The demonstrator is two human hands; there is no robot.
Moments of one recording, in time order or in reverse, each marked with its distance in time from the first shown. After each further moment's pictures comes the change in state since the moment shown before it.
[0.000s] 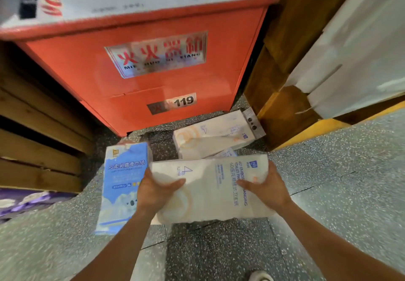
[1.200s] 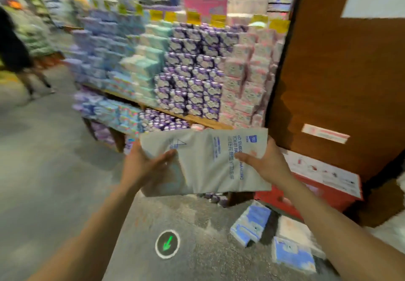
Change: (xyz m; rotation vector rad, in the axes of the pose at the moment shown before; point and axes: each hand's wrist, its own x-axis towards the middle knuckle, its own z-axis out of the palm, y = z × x) left_hand -0.739 -0.013 -0.748 -0.293 0.889 0.231; right_hand -0.753 -0.568 -0.170 -0.045 -0.488 -1.042
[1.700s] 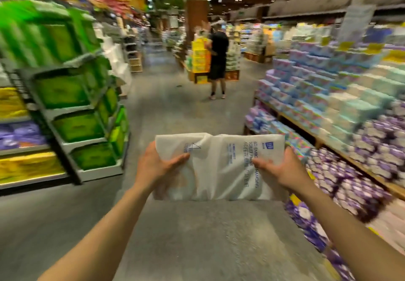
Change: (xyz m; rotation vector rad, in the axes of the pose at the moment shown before) left_hand -0.158 -0.231 -0.499 0.100 0.662 -0.412; right_hand -0.062 -0.337 0.480 0.036 -0.551 -0.407
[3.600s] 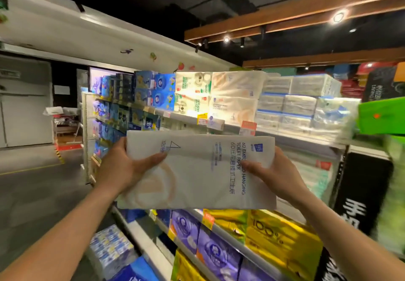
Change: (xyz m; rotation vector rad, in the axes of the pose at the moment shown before) left_hand 0.790 -0.695 -1.190 0.249 1.120 -0.217; right_hand 0.495 -1.096 1.419 0.250 -0.606 -1.023
